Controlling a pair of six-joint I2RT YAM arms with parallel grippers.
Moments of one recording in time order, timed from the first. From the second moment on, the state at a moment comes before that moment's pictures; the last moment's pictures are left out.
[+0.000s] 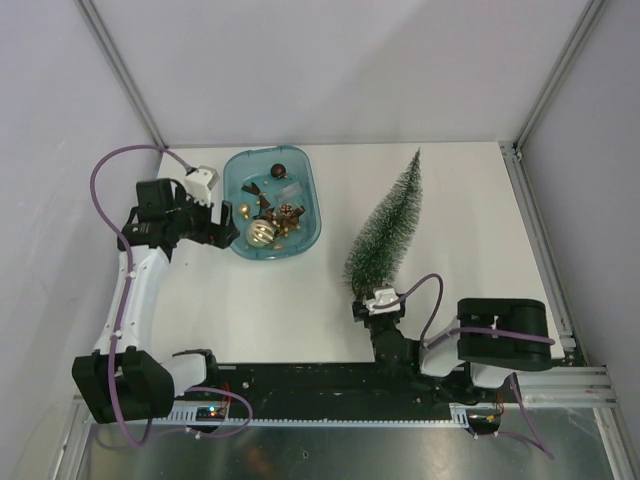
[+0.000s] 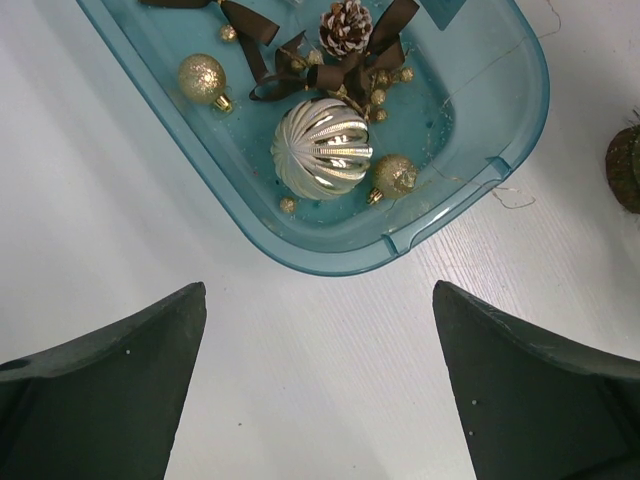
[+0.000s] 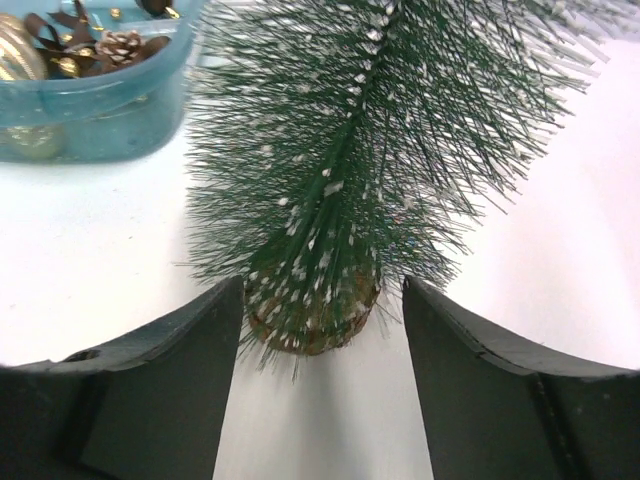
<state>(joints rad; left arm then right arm) 0.10 1.16 1.07 -0.66 0.47 0.29 1.41 1.64 0.26 1.33 1.29 0.00</state>
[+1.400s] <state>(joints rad) -0.22 1.98 1.70 -0.61 0.40 0.37 1.86 0.82 0.35 1.33 1.43 -0.87</state>
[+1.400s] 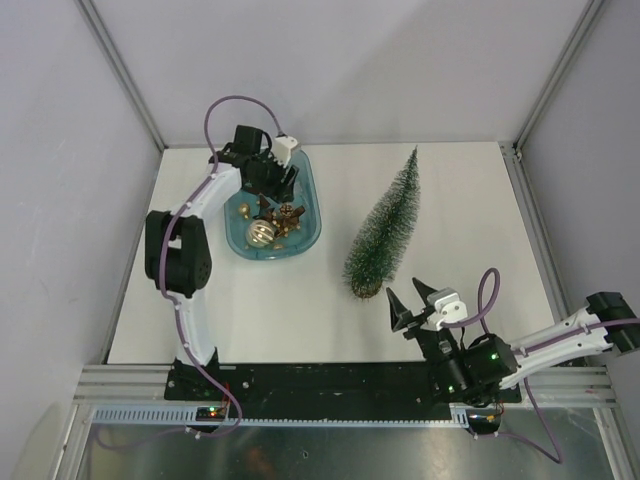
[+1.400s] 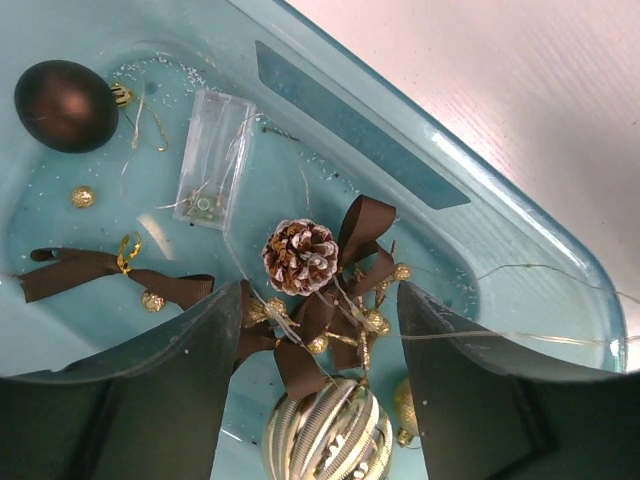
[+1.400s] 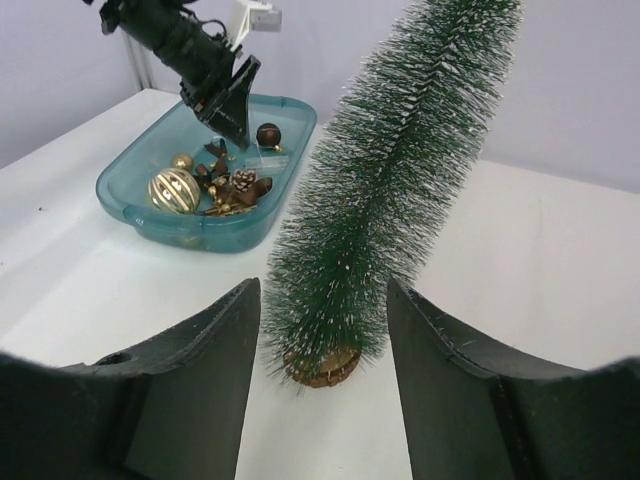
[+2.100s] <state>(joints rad) -0.24 2.08 1.78 -0.58 0.38 0.41 1.81 0.70 0.35 1.22 1.40 -0.67</state>
